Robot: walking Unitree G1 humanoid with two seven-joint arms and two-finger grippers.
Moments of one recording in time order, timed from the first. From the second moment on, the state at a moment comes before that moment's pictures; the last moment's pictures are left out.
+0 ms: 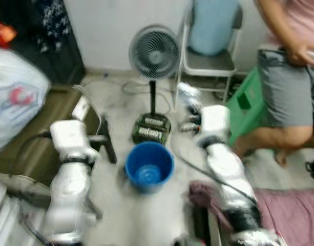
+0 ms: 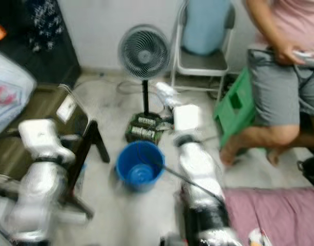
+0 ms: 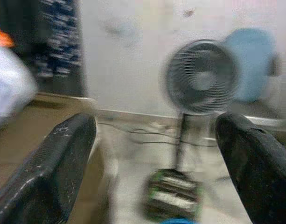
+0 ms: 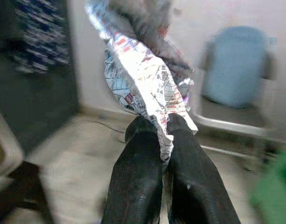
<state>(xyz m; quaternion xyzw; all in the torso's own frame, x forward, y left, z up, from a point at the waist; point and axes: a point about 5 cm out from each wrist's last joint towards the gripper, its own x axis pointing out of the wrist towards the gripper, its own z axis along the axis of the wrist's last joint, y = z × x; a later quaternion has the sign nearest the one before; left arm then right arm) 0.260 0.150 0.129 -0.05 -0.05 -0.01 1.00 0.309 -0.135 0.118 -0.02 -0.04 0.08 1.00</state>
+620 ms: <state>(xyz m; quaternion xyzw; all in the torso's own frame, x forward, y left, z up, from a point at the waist) 0.260 0.162 0.130 -0.04 -0.05 0.02 1.00 0.309 -0.122 0.123 -0.02 -0.05 0.09 0.99</state>
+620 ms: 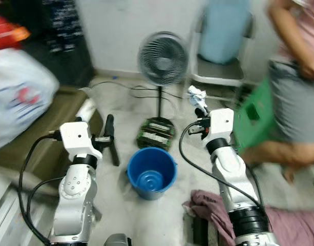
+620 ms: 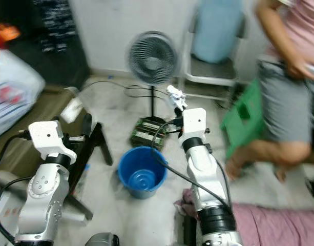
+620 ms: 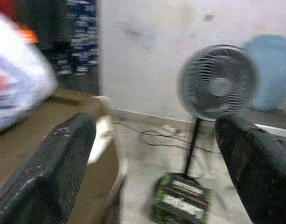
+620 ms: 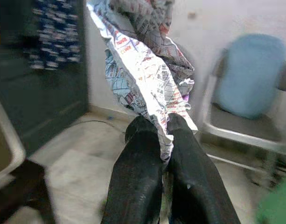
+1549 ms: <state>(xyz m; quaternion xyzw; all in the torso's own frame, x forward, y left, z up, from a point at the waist) 0.259 0.160 0.130 -0.04 -0.05 0.01 1.00 0.310 -0.118 0.124 -0.02 -0.05 0.10 0.99</state>
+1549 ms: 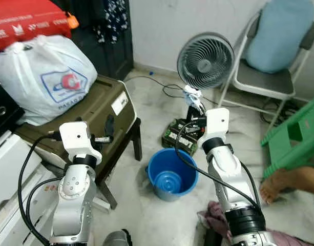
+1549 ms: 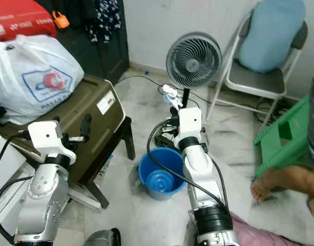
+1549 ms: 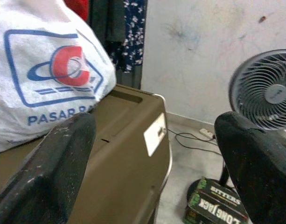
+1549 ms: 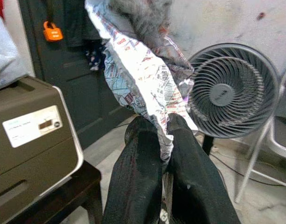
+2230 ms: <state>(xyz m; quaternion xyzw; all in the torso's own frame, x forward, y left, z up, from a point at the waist) 0.259 0.154 0.131 -0.04 -0.06 -0.01 1.00 0.309 -0.127 0.121 -0.03 -0.05 0.09 0.99</state>
